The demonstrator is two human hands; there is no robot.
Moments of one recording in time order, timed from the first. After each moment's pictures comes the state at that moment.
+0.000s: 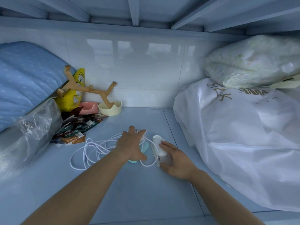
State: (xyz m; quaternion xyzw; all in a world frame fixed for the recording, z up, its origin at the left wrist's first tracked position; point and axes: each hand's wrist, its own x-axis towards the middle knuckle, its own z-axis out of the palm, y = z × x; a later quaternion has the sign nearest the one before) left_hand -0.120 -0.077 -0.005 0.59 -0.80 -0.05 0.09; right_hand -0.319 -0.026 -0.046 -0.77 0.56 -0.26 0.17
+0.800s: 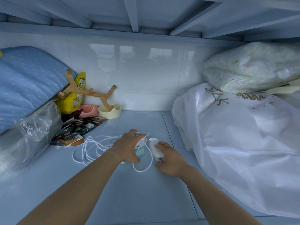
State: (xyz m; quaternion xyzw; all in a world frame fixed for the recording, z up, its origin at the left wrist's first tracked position) left_hand -0.110 -0.081 -0.003 0.53 -0.84 -0.06 0.10; right_hand -0.309 -0.040 -0.034 -0.76 0.60 -0.20 0.15
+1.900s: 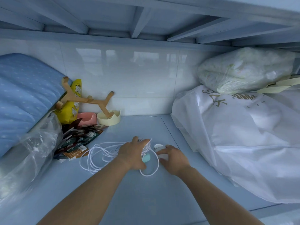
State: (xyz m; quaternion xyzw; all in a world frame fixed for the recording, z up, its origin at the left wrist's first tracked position) left_hand -0.090 -0.093 -0.009 0.52 -0.85 -0.03 0.07; right_hand -0.266 -0.039 -0.021 -0.69 0.69 -0.22 0.11
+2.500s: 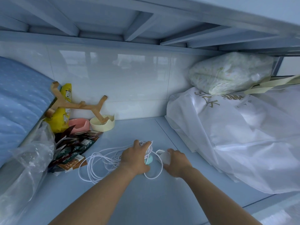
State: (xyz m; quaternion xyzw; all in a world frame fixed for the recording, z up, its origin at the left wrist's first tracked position) left_hand -0.089 -0.102 -0.016 0.49 -0.86 -0.02 0.11; right_hand -0.253 -0.037 -0.013 -0.60 0.79 -0.13 0.11
